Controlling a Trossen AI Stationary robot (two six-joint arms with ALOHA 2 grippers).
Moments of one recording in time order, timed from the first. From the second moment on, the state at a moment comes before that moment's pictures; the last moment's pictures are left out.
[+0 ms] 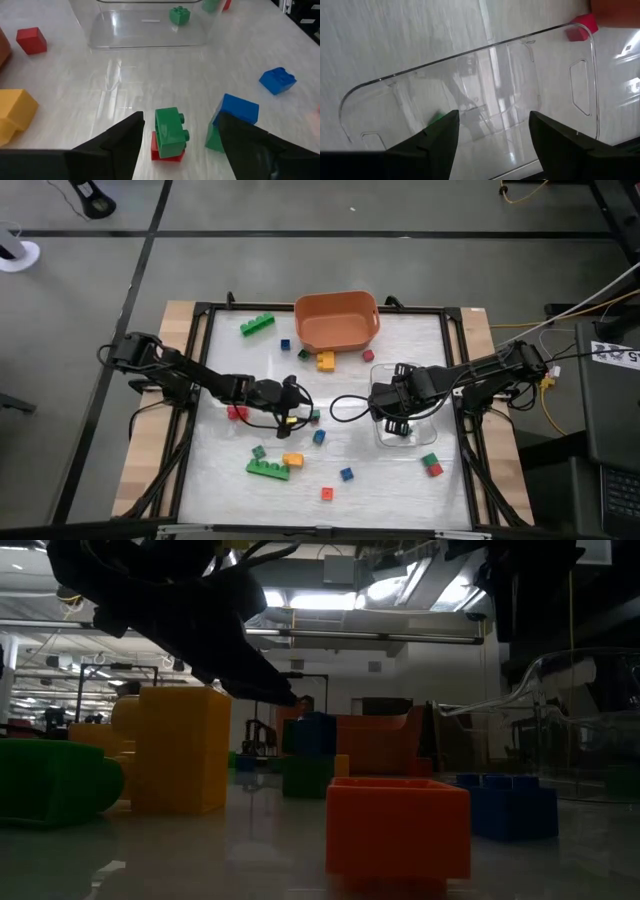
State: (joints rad) left arm -0.14 1.55 0.59 0.45 -0.08 -0.08; right arm 0.29 1.57 1.44 -1.40 0.22 0.47
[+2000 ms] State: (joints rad) left arm -0.12 1.71 0.70 0.70 -0.12 -0.02; right arm 0.37 1.52 1.44 -1.49 0.22 0.49
